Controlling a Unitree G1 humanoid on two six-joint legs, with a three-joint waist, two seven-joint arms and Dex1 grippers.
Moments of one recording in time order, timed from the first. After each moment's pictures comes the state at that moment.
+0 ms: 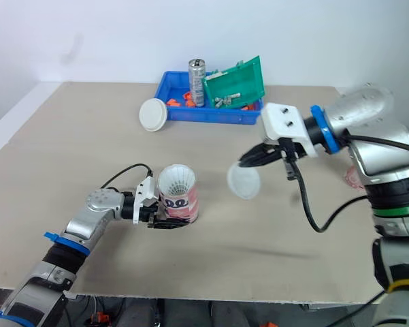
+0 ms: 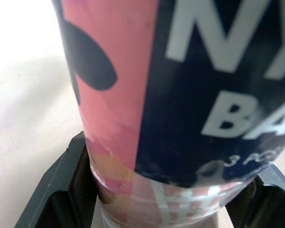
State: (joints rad) left arm -0.51 0.41 -0.27 0.32 -0.24 0.09 -1.27; right arm -1.01 -0.91 0.26 0.01 0.28 0.34 1.57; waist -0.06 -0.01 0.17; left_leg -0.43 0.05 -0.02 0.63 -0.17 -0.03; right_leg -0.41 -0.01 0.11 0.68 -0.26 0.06
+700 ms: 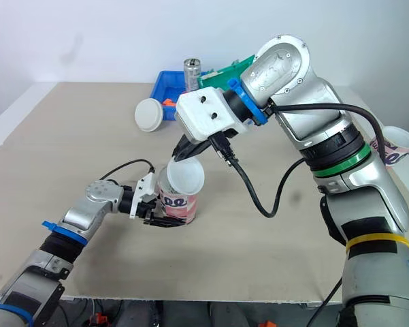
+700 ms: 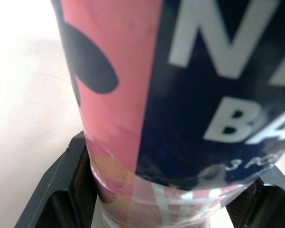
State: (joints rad) left arm -0.57 0.45 -0.31 0.34 -0.24 0.11 -1.31; right arm -1.36 -0.71 0.55 0.14 0.30 0.09 1.58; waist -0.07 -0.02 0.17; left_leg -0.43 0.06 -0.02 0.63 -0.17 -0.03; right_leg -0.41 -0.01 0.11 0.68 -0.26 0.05
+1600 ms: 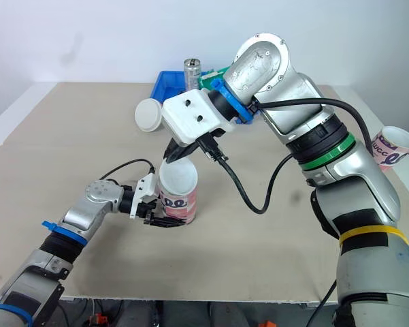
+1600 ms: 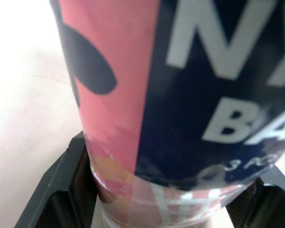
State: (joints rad) left arm -0.57 0.45 -0.31 0.34 -0.24 0.09 -1.31; right arm -1.41 -0.66 0.62 0.21 0.30 0.00 1.58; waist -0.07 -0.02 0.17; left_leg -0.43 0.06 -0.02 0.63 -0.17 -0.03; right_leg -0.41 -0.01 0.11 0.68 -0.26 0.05
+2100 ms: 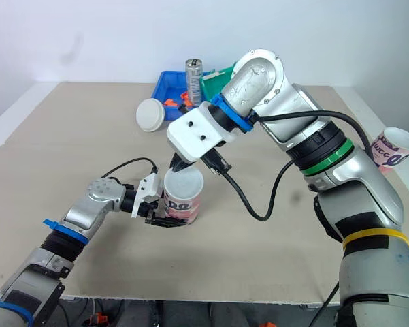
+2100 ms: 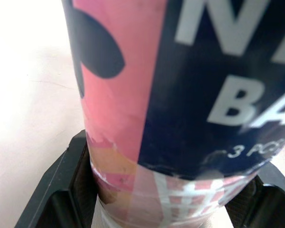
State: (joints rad) left arm -0.58 0.45 -0.33 0.33 -0.23 0.09 -1.30; right arm -1.37 -0.68 0.67 0.20 0.24 -0.13 1.57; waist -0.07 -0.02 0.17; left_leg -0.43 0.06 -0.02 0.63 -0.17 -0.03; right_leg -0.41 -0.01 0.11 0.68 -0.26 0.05
